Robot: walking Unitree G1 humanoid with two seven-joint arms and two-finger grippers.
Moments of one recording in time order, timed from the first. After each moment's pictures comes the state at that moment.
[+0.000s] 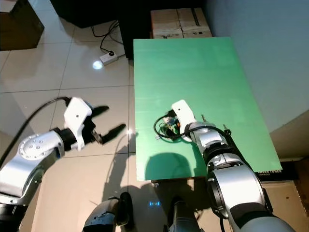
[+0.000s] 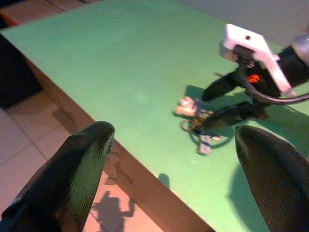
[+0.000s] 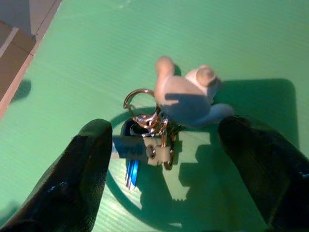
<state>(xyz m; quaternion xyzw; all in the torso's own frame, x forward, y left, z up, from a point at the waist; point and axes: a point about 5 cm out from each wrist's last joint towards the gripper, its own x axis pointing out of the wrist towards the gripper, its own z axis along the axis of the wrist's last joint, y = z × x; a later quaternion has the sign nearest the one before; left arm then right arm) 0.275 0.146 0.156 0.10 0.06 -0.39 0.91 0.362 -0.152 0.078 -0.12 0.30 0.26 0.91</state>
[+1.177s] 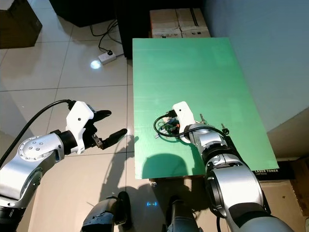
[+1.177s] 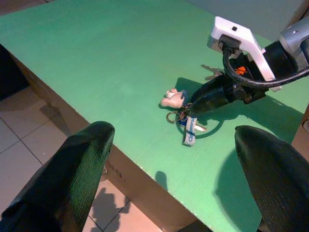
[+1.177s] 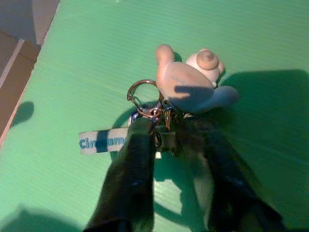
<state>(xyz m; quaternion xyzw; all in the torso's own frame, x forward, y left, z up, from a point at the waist) 0.272 0.145 0.157 0.11 0.07 -0.40 0.91 0.360 -0.151 0.075 -0.07 0.31 0.25 0.92</state>
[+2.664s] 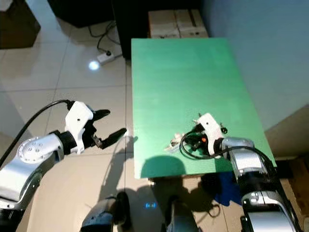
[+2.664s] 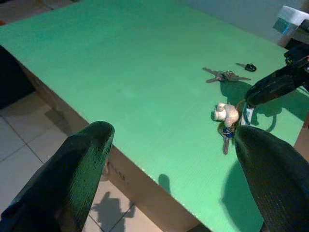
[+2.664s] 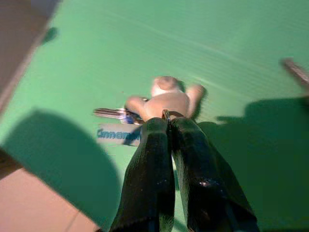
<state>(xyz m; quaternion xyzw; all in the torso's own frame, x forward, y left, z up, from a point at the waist) 0.271 0.146 0.157 0.12 0.06 -0.38 0.91 0.313 -0.223 0.076 -0.08 0.30 0.31 0.90</state>
